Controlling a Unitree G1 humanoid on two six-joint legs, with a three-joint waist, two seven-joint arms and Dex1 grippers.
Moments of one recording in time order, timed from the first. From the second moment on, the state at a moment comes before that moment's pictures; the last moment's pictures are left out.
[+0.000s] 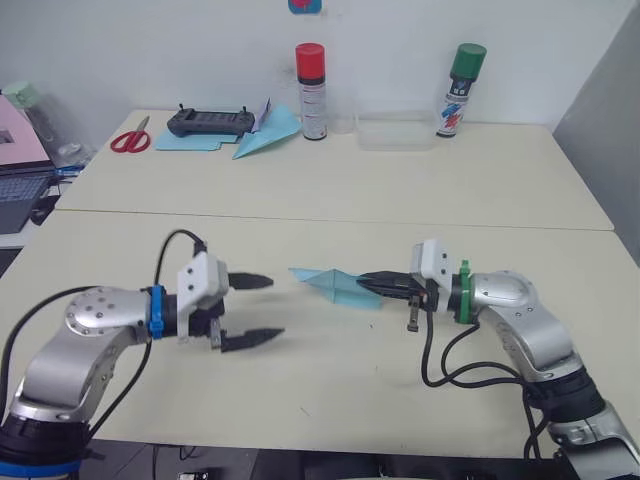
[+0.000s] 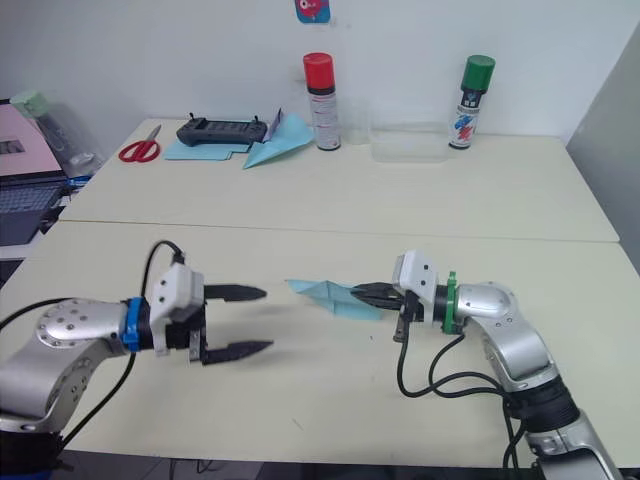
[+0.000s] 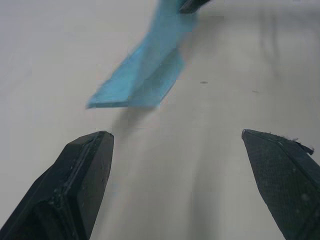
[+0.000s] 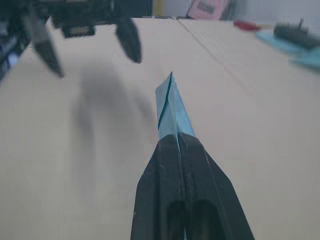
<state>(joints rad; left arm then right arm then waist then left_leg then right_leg) -0.12 0.87 0.12 -0.31 -0.49 0.37 -1.13 -0.35 -0.54 0.23 -0.21 0.20 0.05 1.01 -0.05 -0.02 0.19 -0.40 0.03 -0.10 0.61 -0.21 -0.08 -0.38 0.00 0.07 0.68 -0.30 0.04</state>
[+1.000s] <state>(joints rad) -0.09 0.63 -0.13 -0.39 -0.38 0.43 -0.90 -0.22 -0.56 0.15 -0.26 0.36 0.43 0.82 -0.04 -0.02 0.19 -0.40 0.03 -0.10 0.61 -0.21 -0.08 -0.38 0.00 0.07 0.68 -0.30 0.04</state>
